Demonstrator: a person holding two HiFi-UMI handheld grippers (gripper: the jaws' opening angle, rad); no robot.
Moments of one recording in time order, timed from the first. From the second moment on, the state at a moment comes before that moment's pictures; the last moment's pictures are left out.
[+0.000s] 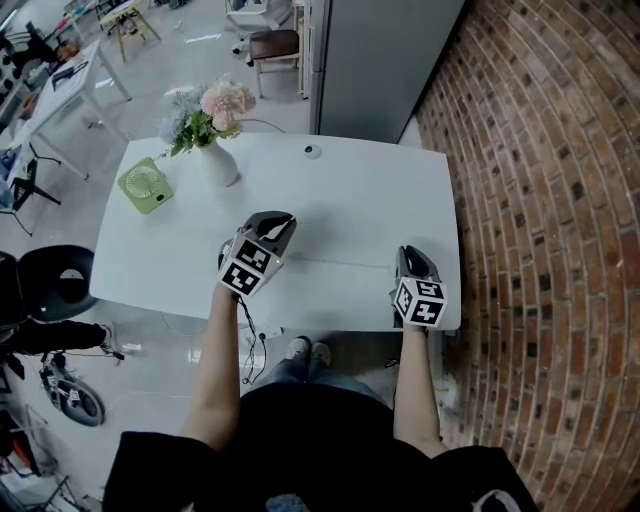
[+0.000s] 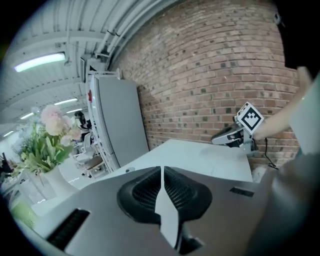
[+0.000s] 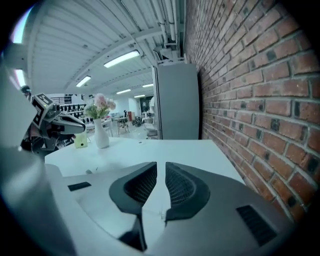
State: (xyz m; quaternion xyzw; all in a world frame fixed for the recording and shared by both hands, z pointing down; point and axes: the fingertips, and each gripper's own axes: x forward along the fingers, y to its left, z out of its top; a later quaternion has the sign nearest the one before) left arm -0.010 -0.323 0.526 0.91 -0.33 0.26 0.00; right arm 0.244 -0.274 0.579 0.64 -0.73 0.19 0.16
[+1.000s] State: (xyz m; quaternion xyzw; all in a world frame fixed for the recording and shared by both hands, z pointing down) left arm -0.034 -0.309 0.414 0.86 -0.50 0.00 0.03; right arm 0.221 -0.256 0.438 0.65 -0.76 0.03 0.04
